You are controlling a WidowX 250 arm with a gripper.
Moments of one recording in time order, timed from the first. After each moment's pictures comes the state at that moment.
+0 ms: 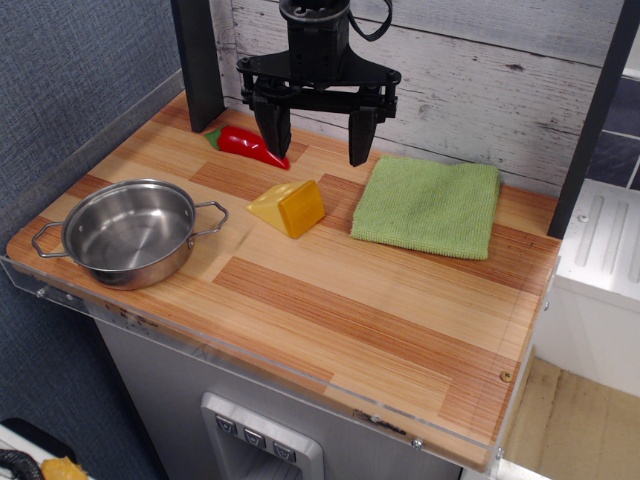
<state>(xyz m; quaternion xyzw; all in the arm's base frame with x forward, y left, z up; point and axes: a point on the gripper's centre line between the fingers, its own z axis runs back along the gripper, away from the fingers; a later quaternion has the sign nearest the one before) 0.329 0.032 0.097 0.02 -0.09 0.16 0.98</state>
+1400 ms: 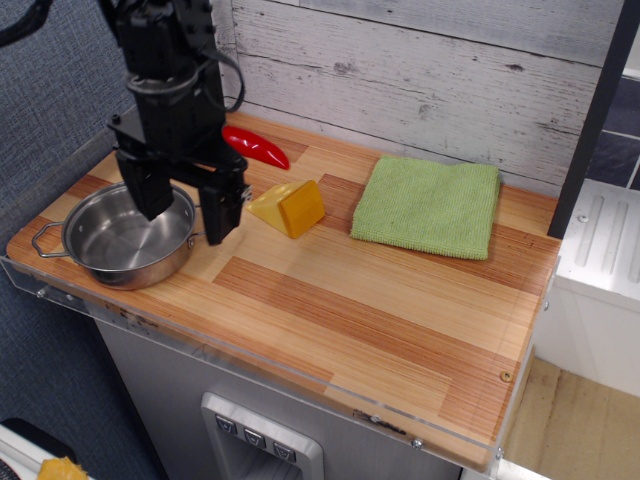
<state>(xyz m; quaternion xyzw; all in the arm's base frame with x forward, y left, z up) 0.244 0.093 0.068 0.03 -0.03 0.00 1.00</state>
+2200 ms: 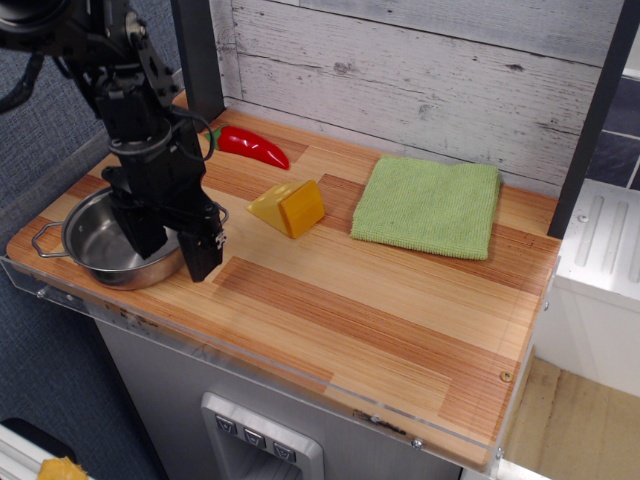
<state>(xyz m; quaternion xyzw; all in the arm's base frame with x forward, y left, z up) 0.244 0.113 0.021 -0.01 -0.04 -0.03 1.00</state>
